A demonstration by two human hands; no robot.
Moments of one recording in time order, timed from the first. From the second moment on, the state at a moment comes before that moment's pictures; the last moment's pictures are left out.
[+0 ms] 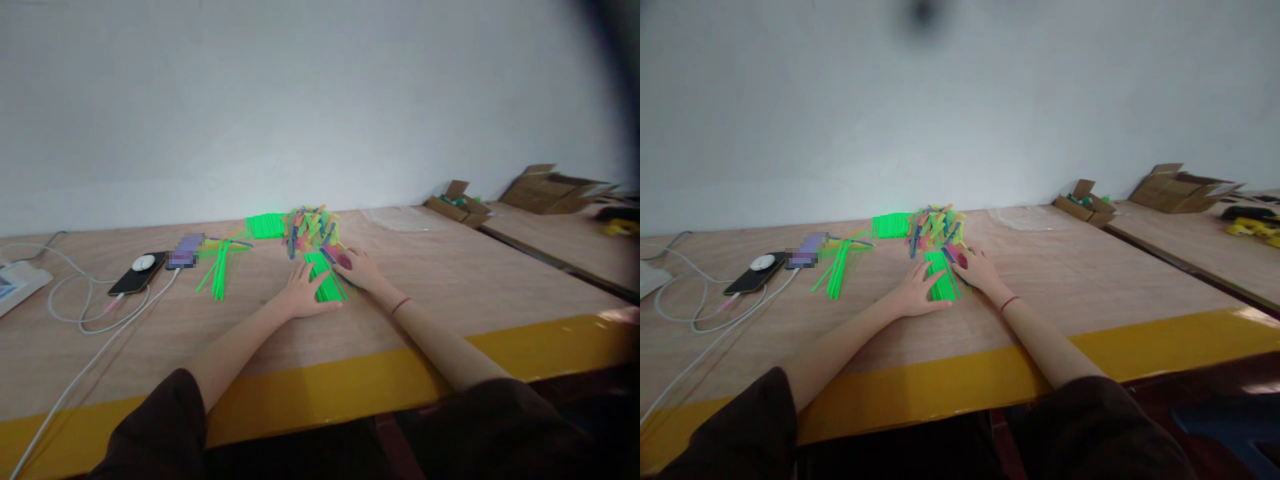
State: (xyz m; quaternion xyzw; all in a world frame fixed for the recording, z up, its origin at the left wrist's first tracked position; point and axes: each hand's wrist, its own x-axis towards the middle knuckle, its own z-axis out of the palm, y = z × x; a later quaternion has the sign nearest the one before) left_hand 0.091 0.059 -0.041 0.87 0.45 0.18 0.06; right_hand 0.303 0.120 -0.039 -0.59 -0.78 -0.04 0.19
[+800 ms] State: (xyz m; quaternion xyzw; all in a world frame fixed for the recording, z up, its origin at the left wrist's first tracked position) left_hand -0.089 0.095 -0.022 0.58 0.80 0.12 -0.06; right_hand 0.308 0.116 -0.041 -0.61 -0.77 -0.05 0.18
